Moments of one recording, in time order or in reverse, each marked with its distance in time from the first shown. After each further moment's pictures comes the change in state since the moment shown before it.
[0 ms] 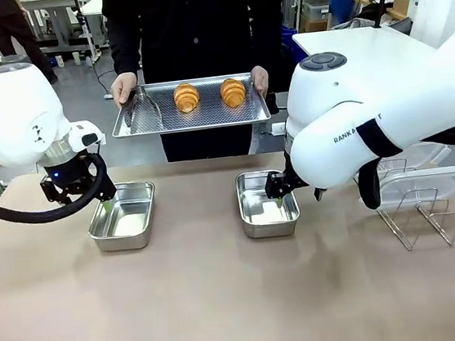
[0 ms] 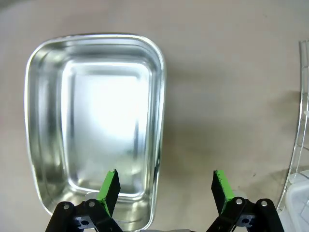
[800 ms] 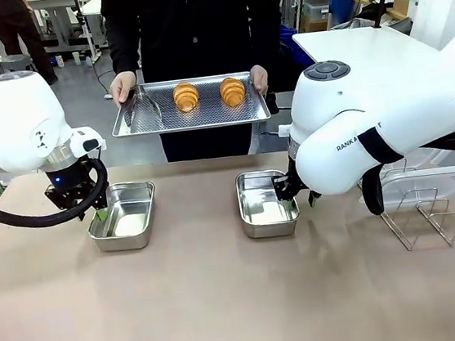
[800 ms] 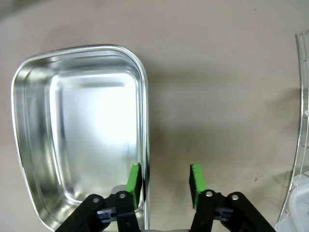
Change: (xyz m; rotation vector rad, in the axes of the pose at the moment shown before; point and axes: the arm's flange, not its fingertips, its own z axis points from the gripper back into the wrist) left arm 0.000 0.003 -0.009 -0.001 0.012 0.006; right arm 0.003 -0.007 -0.011 0.002 -0.014 -0.065
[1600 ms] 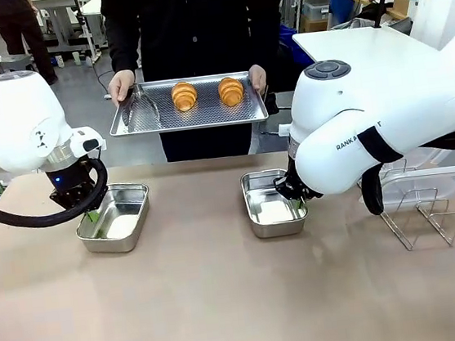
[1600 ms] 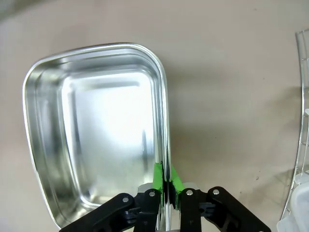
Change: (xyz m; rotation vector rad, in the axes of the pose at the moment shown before) left arm 0.000 0.000 0.000 -0.001 0.002 -0.002; right arm 0.001 0.000 0.001 0.009 0.001 -0.017
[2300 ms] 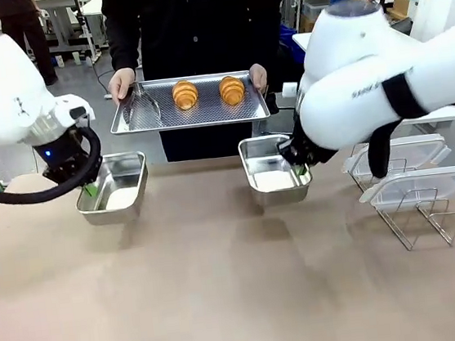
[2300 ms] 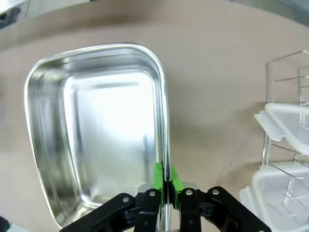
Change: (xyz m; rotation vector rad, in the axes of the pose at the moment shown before) left arm -0.004 -0.009 0.089 -0.078 -0.104 0.107; right arm 0.015 -0.010 0.111 0.055 -0.070 0.068
